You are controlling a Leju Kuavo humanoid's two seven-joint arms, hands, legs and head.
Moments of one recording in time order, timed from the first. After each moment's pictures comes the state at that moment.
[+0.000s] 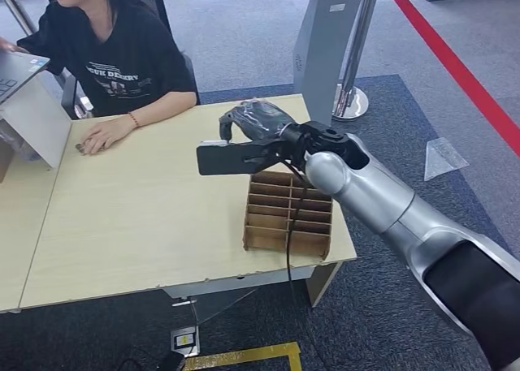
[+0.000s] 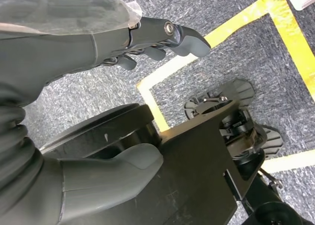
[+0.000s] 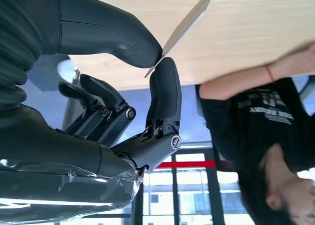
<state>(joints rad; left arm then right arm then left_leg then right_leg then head) -0.20 -0.03 -1.38 -0.21 0.95 0.30 -0.09 -0.99 -0.17 0.79 -1.20 0.62 0.30 0.16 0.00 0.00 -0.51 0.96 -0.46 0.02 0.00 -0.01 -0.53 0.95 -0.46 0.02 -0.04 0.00</state>
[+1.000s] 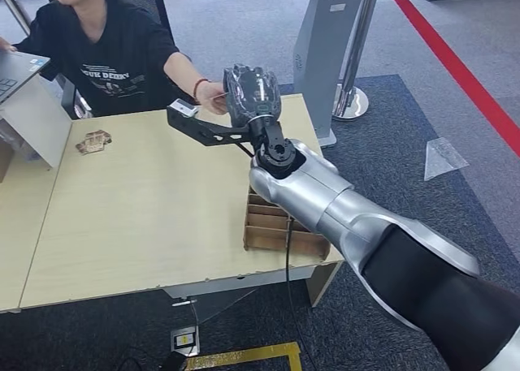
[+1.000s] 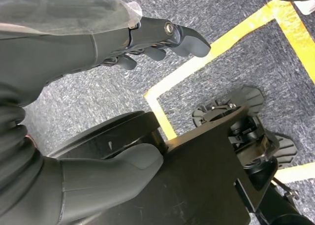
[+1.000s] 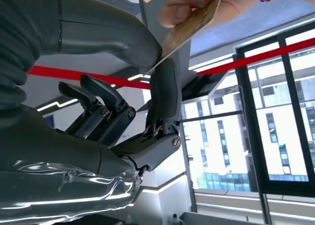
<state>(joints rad) -0.20 -0.04 -1.40 -0.21 0.91 0.33 -0.06 -1.10 0.12 0.91 -0.64 1.04 -0.43 0.51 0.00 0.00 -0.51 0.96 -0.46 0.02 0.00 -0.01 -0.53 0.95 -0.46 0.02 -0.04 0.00</state>
